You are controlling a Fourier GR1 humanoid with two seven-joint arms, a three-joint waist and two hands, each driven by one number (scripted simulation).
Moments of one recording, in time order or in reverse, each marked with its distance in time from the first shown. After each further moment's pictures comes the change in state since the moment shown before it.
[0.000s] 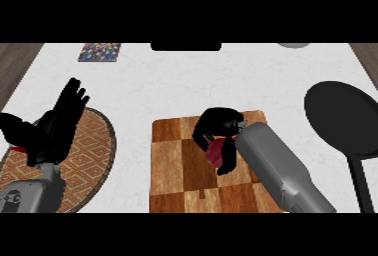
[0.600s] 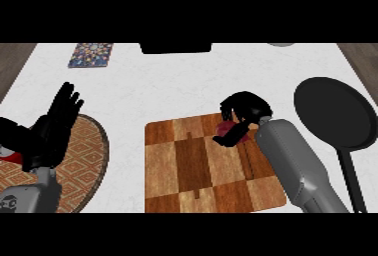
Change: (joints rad) left arm 0.030 -0.005 0.024 -0.013 -0.016 0.013 0.008; right arm 0.034 -0.038 -0.257 0.024 -0.010 -0.173 0.436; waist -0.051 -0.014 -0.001
